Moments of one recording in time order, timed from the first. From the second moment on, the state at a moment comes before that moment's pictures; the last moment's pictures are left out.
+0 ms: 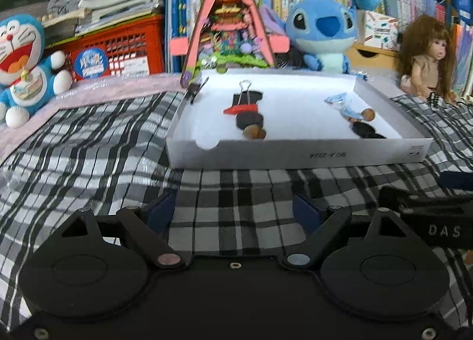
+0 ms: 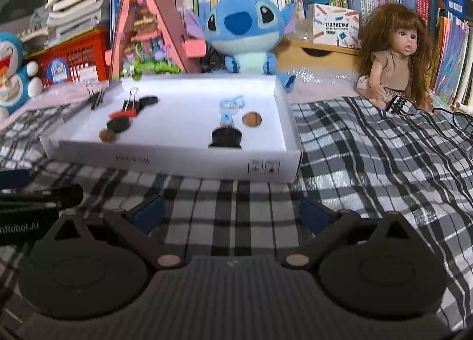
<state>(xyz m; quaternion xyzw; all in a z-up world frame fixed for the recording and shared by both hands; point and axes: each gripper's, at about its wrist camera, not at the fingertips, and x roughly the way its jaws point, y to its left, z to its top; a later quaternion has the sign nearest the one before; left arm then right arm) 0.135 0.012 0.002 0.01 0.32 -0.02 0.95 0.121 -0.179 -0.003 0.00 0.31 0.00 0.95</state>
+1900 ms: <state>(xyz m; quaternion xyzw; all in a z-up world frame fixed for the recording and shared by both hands) 0.145 0.018 -0.006 0.00 0.35 0.00 0.94 0.127 -0.182 -0.011 0.01 0.33 0.00 0.94</state>
